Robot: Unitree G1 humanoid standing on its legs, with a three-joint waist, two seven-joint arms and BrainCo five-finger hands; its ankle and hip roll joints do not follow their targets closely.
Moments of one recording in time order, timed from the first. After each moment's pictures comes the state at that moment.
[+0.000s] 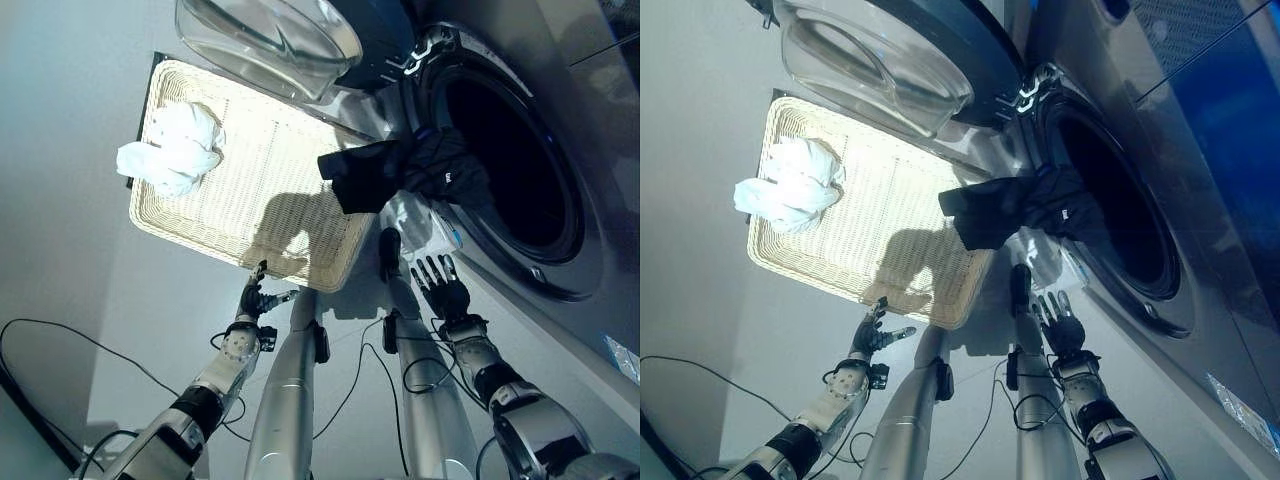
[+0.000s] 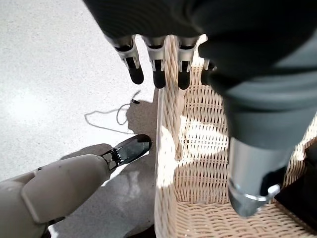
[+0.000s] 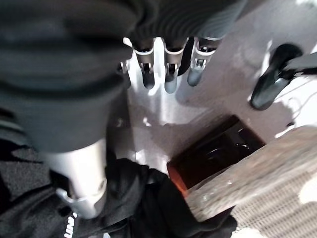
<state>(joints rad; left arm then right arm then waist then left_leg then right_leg) -0.38 0.37 -0.54 0.69 -0.37 -0.21 0.39 -0.57 -0.27 0.16 1.08 1.48 -0.14 0.36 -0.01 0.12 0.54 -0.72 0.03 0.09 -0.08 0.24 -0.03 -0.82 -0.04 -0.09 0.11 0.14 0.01</state>
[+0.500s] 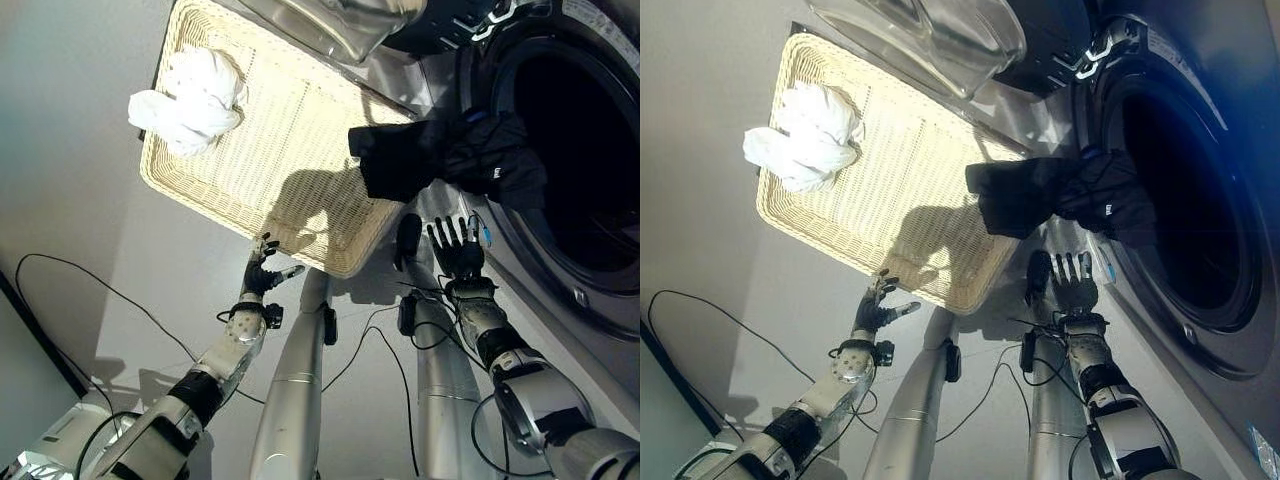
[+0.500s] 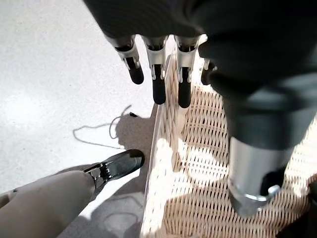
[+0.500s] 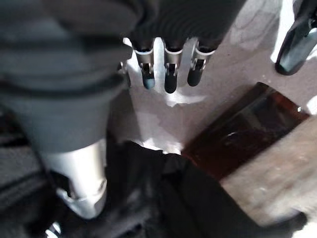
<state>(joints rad) -0.42 0.42 -0.57 0.53 -0.38 -0.20 0.50 -0.67 -0.29 0.09 1.02 1.68 -0.18 0.31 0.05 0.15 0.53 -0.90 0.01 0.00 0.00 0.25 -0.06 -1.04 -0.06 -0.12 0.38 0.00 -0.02</state>
